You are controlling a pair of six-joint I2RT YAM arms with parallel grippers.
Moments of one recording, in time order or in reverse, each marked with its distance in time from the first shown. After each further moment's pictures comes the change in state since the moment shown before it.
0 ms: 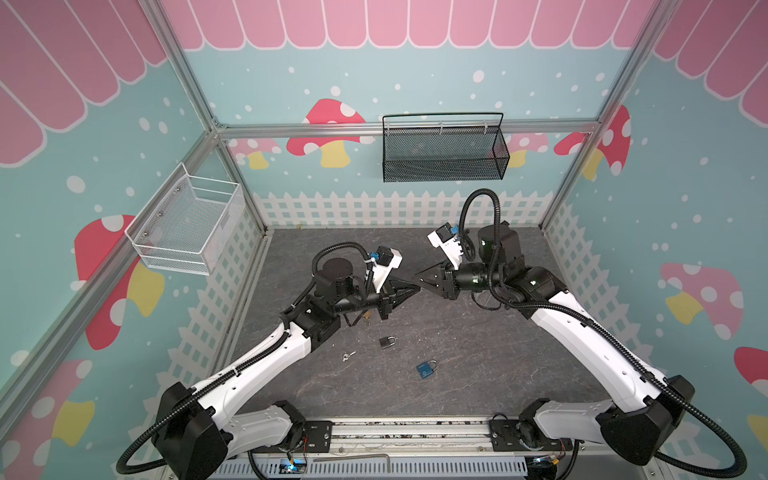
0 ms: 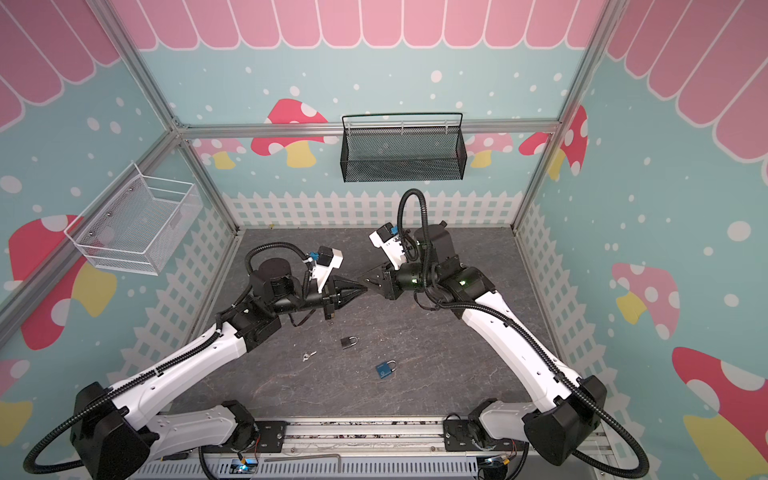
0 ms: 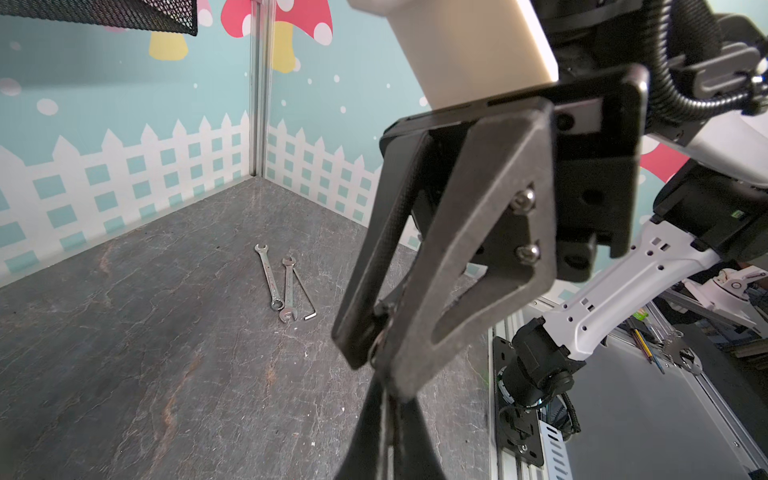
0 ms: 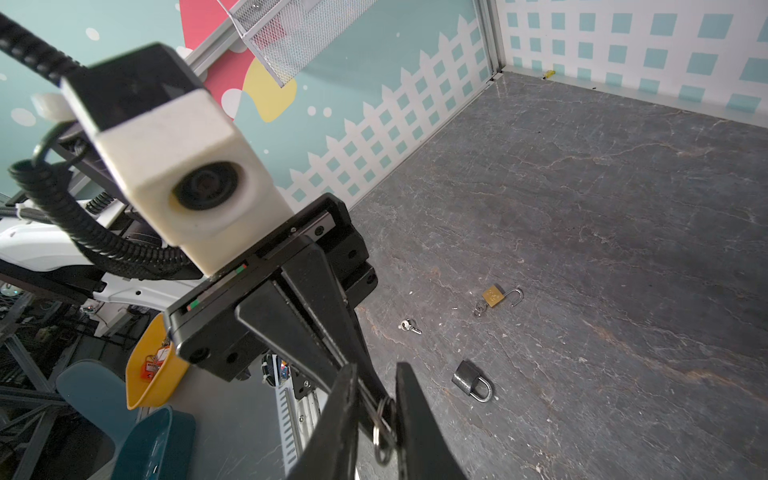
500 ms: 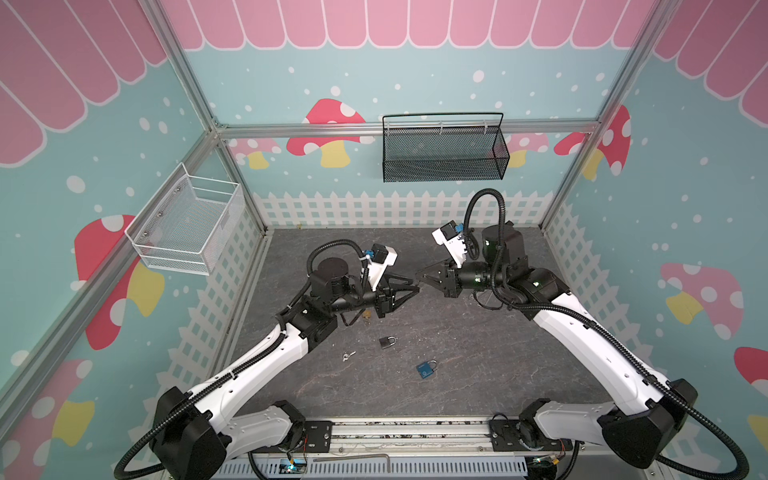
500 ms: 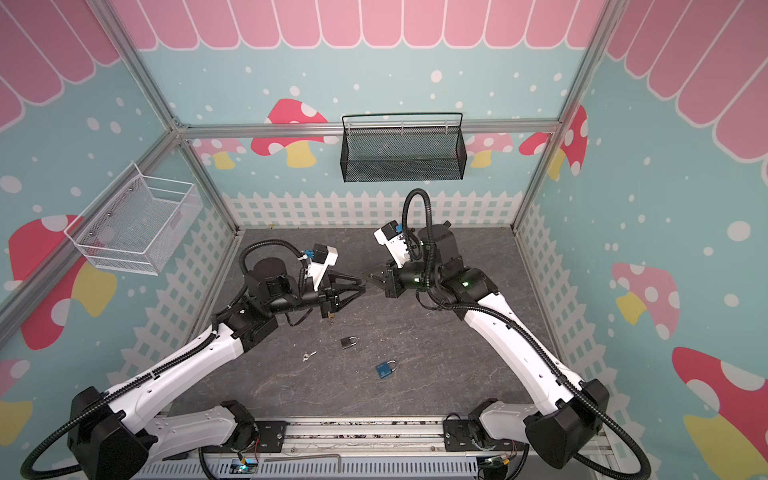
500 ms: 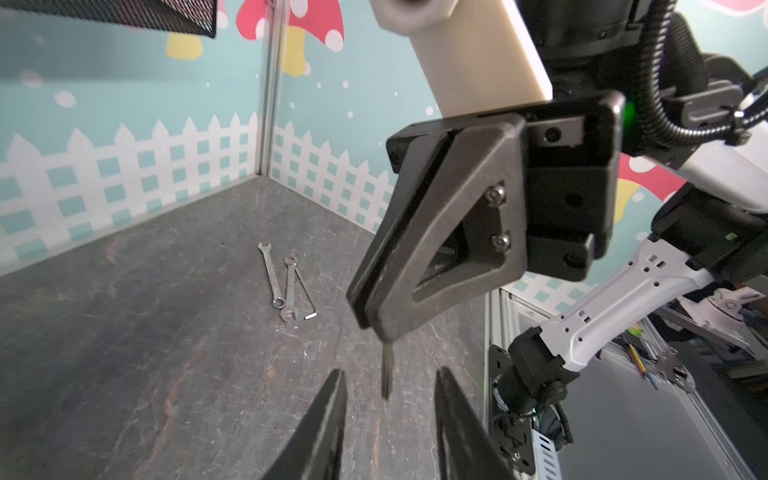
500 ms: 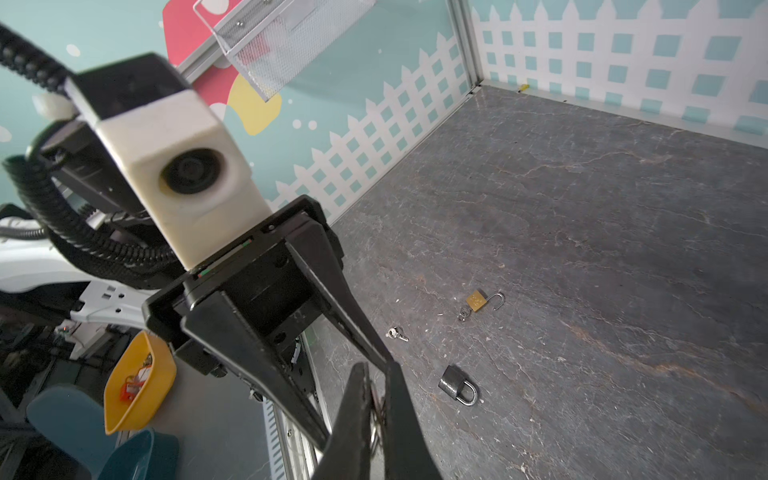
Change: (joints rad) left arm 0.030 -0.052 -0.036 0.019 -0.010 -0.078; right arm -0.016 -0.033 -0.022 0.045 0.061 0.044
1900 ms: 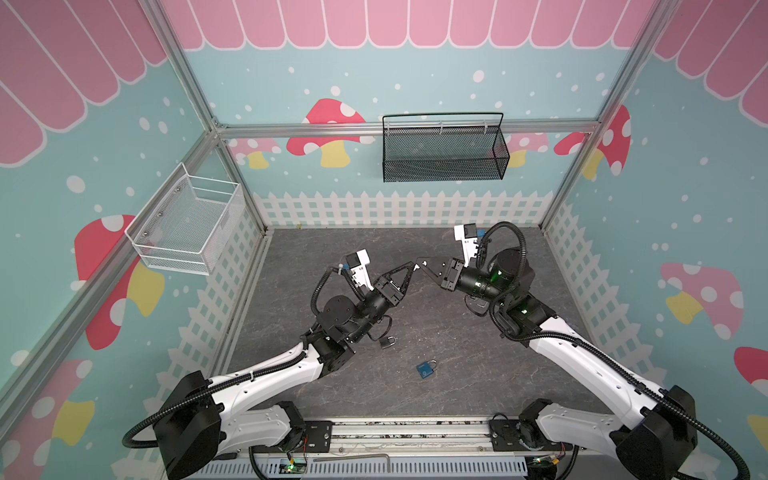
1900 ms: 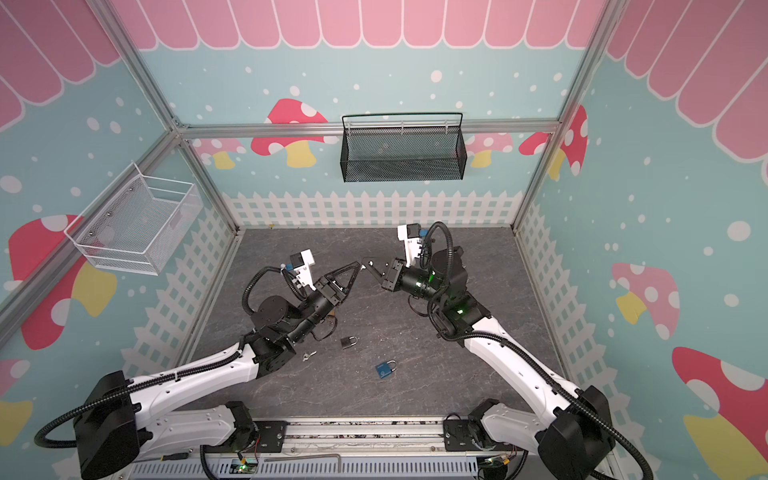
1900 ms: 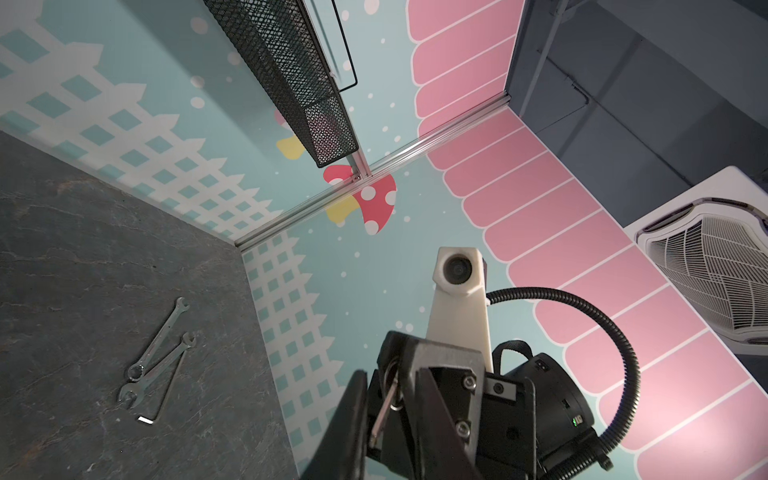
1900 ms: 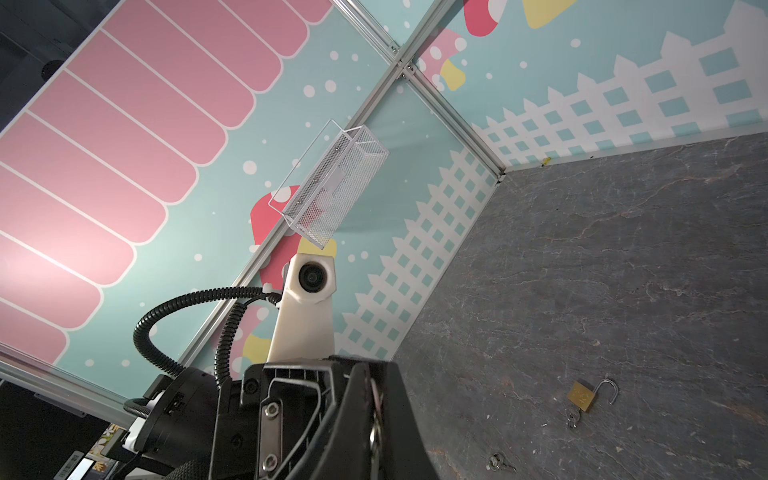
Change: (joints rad) left arm -0.259 0.053 -0.191 0.637 -0.740 -0.851; right arm 0.026 -0.094 -0.362 0.726 0.109 0.611
